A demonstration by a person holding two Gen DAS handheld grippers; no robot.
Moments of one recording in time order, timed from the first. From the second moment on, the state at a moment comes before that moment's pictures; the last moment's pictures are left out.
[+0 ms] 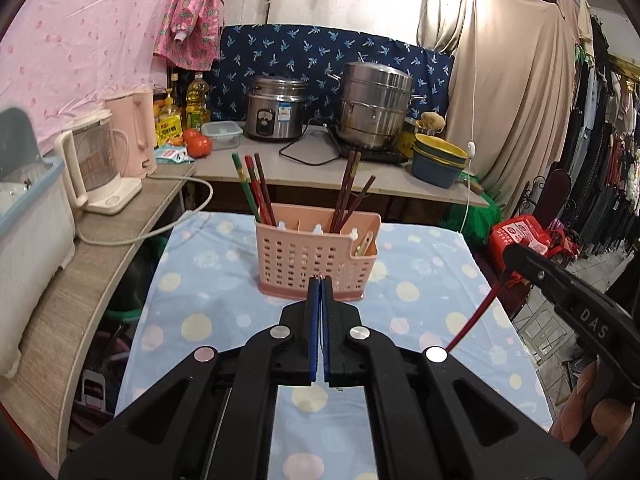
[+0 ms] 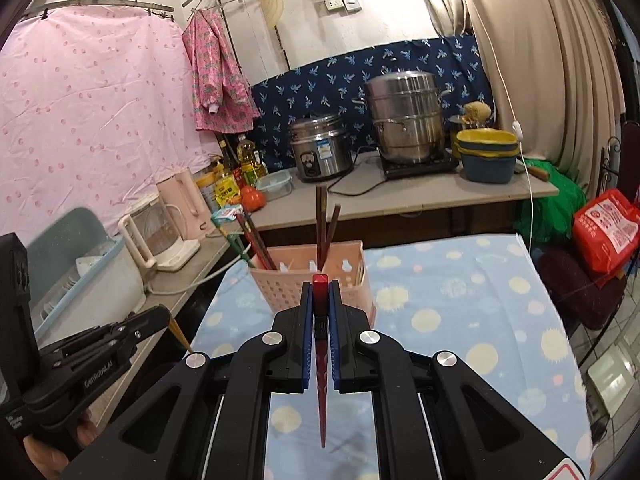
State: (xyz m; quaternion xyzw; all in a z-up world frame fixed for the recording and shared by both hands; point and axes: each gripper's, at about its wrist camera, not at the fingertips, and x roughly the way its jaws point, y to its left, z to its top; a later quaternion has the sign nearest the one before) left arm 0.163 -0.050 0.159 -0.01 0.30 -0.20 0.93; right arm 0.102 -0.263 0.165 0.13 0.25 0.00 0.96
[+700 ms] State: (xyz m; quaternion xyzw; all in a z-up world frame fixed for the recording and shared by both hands) left arm 0.306 -0.095 0.200 0.00 0.29 -0.17 0.94; right arm 0.262 -0.293 0.221 0.11 0.21 -0.03 0.97
